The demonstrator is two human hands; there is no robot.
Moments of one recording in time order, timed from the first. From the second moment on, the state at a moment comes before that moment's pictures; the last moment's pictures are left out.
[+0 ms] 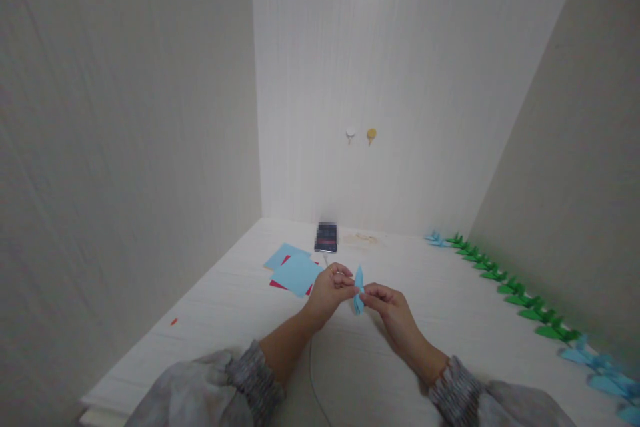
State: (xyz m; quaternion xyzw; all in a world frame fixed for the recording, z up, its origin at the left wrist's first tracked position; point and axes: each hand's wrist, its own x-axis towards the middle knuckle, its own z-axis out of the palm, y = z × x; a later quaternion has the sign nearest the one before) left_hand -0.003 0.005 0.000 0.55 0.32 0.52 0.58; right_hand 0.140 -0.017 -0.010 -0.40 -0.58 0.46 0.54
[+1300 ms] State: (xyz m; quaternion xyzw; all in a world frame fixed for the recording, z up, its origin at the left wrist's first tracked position) left_hand -0.005 0.008 -0.003 0.54 0.30 0.51 0.59; right_hand 0.132 -0.016 -0.007 -0.41 -0.55 0.49 0.53
